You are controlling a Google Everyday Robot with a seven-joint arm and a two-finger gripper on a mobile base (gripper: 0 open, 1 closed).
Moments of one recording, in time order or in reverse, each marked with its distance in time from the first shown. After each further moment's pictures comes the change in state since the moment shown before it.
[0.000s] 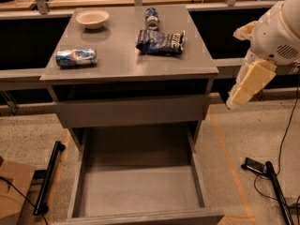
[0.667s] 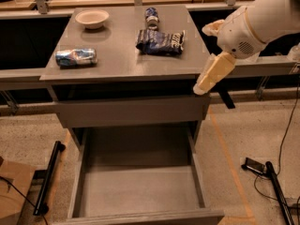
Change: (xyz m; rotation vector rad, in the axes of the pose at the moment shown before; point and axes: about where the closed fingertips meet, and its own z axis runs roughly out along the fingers) arm -0.051 -0.035 0.058 -0.032 -0.223 -0.025
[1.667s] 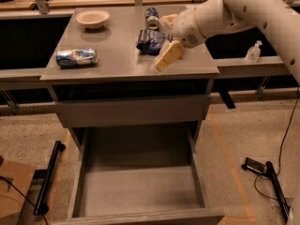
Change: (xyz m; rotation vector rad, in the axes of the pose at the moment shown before) arm -0.079 -0.071 0.114 -0.059 -0.307 -0.053
